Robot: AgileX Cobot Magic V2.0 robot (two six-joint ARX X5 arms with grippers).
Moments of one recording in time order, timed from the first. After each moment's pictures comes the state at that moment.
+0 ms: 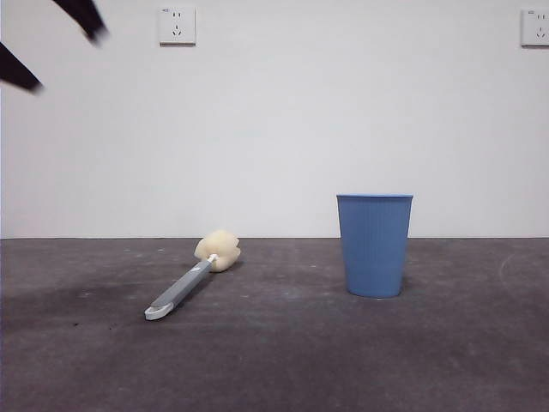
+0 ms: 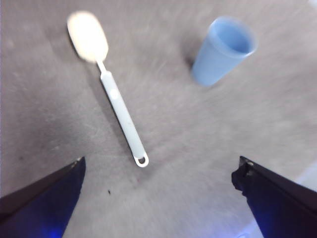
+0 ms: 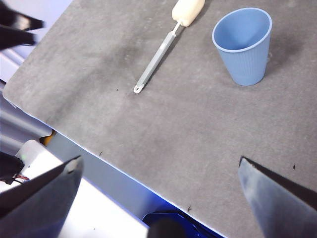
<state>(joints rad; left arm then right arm) -0.31 1.00 0.96 -0.70 0.31 -0.06 0.05 0.63 0.94 -1.09 -0.65 -0.10</state>
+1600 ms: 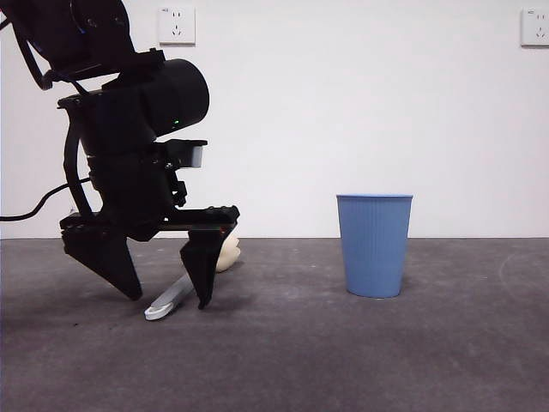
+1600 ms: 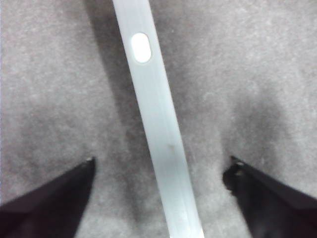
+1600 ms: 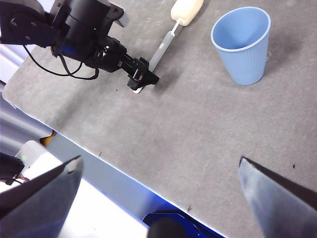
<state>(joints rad) -0.55 1.78 1.07 -0.39 -0.11 -0.26 0.05 0.63 0.94 -1.09 -0.65 -0.09</state>
